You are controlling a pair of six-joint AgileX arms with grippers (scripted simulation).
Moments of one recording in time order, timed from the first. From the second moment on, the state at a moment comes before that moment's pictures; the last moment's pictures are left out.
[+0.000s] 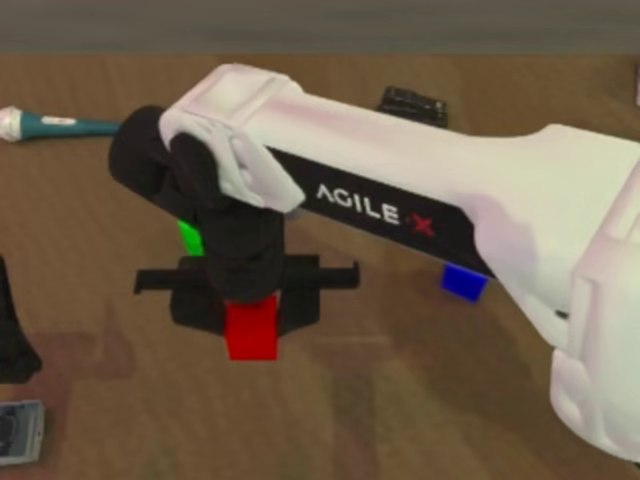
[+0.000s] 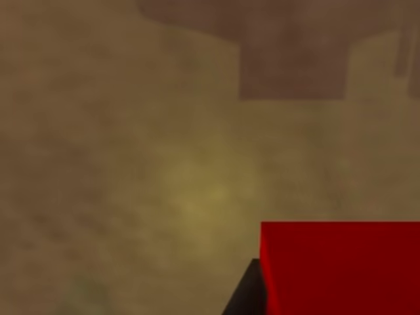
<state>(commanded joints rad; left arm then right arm) 0.00 0.00 0.00 0.00 0.00 0.00 0.94 2.44 2.21 -1.33 0.03 0.95</state>
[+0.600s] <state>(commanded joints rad) 0.00 0.00 0.00 0.00 0.00 0.00 0.95 2.45 2.11 -1.21 0.03 0.97</state>
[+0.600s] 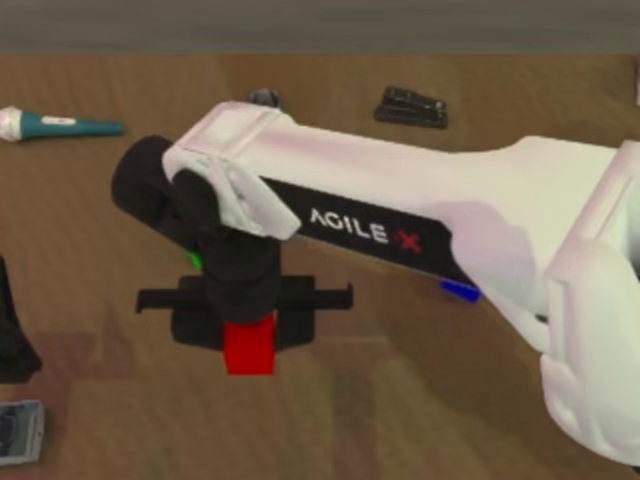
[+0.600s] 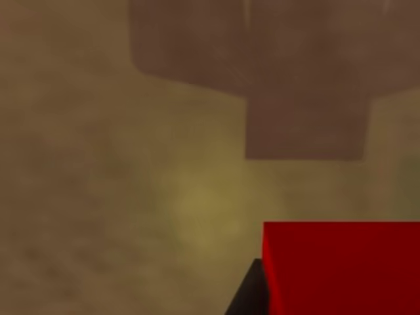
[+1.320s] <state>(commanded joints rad) 0.00 0.00 0.00 0.00 0.00 0.00 0.95 2.48 2.00 -1.08 0.03 0.97</state>
